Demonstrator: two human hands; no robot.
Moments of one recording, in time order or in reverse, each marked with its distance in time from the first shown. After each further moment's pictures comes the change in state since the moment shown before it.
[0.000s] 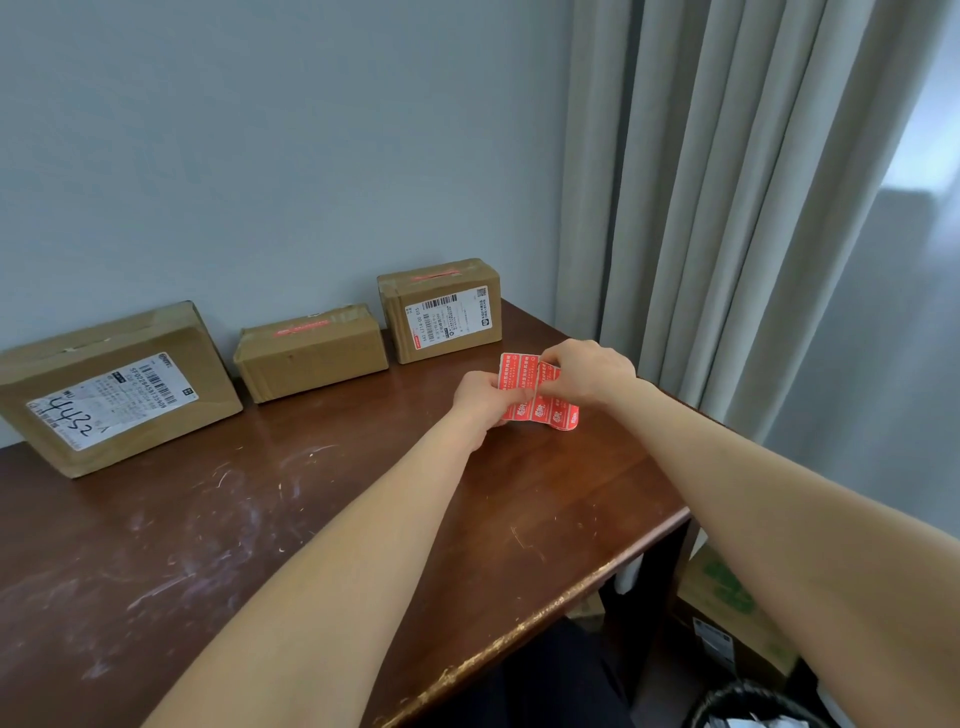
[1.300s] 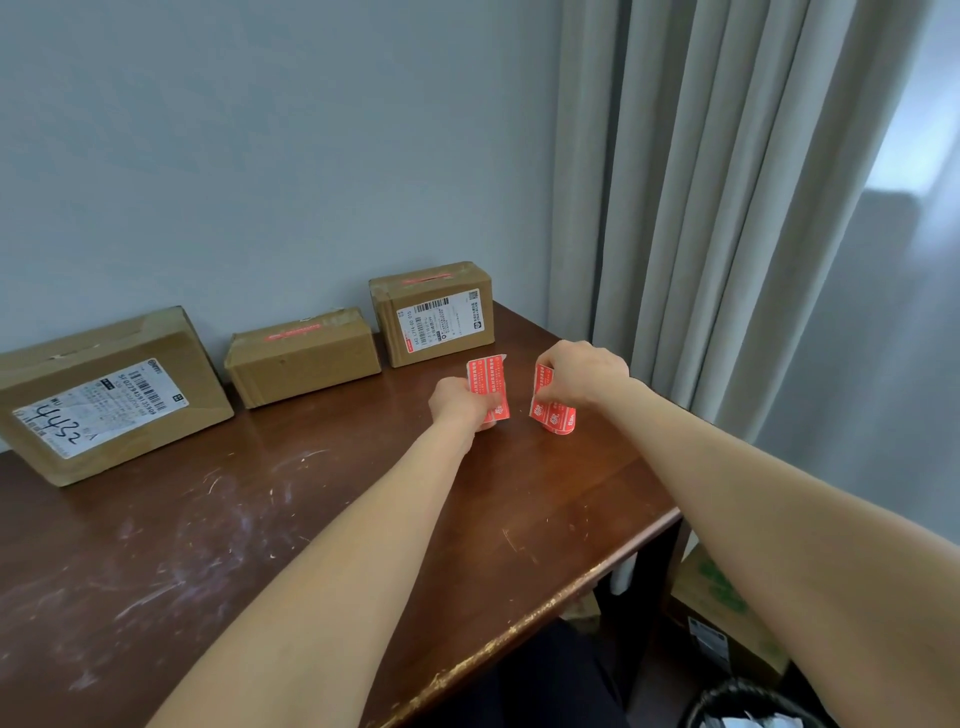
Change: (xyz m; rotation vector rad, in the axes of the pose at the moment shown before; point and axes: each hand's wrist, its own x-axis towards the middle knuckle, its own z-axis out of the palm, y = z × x) left_hand 0.007 -0.006 -0.005 -0.139 0.186 -0.119; right_hand -0.004 0.000 -0.005 -0.060 -0.017 0.078
